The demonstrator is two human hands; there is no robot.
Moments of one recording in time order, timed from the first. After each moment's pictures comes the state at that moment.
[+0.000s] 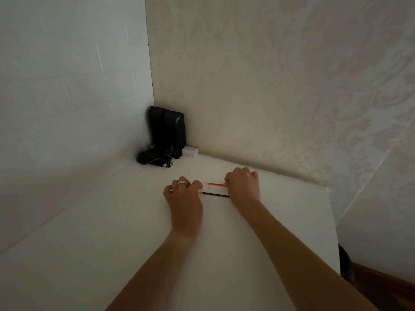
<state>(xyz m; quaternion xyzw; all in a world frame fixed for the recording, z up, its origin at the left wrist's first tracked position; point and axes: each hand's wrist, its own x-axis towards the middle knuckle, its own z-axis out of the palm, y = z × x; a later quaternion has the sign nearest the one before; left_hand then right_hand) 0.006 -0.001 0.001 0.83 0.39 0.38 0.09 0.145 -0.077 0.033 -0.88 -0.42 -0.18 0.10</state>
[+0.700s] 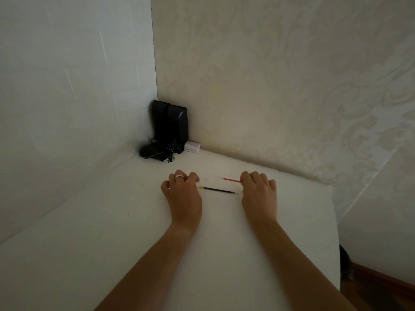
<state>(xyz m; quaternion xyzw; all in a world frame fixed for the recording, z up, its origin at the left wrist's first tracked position) 0.003 -0.002 0.005 0.81 0.42 0.39 0.08 0.131 -0.124 0.015 -0.84 -0.38 -0.32 0.19</state>
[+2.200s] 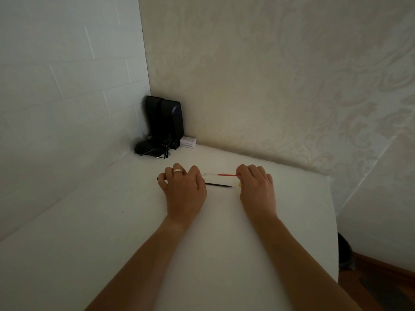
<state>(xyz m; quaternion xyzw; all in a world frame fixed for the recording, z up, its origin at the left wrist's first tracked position) 0.008 -0.003 0.006 0.83 0.40 0.39 0.02 0.136 -0.129 0.008 -0.81 -0.41 -0.32 0.27</state>
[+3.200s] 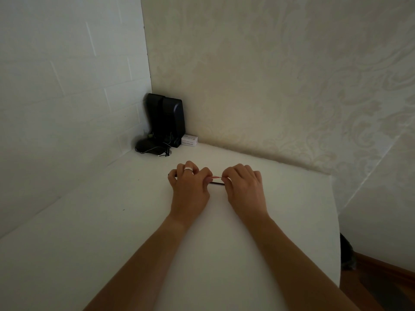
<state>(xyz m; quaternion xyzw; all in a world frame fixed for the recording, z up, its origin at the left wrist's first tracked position) 0.011 0.001 0.001 0.87 0.29 0.40 0.05 0.123 -0.116 0.004 -0.75 -0.50 -0.32 0.30</state>
